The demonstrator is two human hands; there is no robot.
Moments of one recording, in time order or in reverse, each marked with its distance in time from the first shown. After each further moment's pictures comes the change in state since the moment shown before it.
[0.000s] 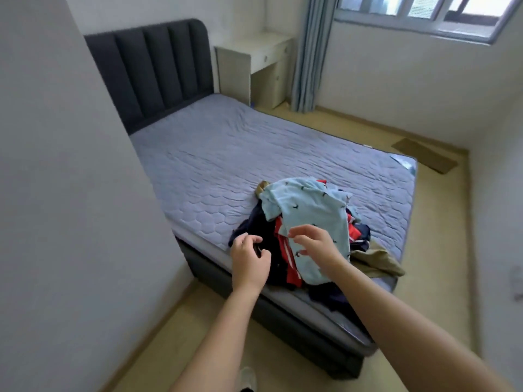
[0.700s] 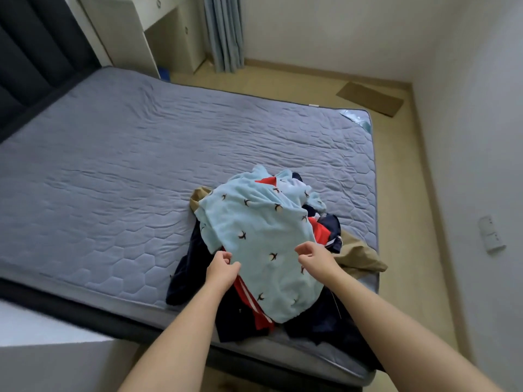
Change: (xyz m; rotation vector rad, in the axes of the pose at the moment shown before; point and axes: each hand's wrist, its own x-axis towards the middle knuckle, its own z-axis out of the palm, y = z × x) left_hand 0.287 -0.043 0.240 0.210 -0.521 -0.397; right_hand 0.256 0.157 -0.137 -0.240 0.133 0.422
